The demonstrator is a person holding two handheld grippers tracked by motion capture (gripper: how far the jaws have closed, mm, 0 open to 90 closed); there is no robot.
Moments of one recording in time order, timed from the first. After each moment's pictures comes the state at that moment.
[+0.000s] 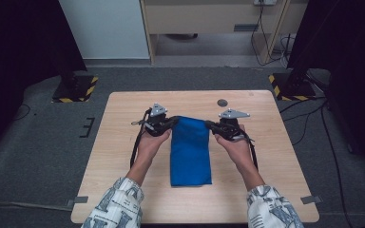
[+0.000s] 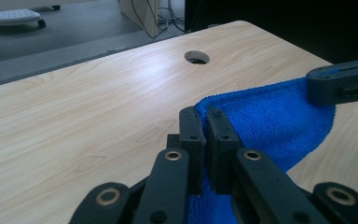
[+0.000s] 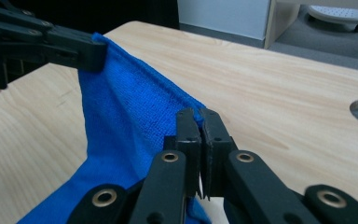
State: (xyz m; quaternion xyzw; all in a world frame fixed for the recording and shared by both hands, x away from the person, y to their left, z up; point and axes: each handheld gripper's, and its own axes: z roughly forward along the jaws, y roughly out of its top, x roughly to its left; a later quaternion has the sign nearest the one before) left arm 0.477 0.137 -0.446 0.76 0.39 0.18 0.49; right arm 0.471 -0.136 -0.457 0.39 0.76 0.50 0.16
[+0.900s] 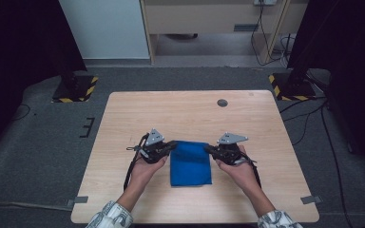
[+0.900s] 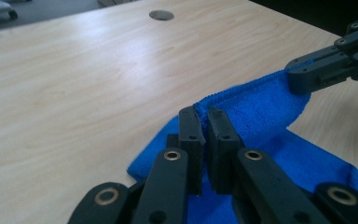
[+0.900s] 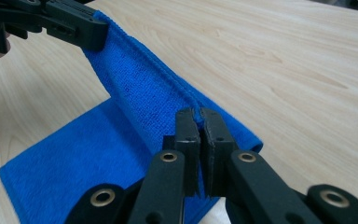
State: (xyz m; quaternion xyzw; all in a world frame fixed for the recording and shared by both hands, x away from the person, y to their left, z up) left arm 0.407 0.149 -0.482 0.78 0.36 0.16 0.48; right arm 0.410 -0.138 -0.493 0.34 0.80 0.47 0.14
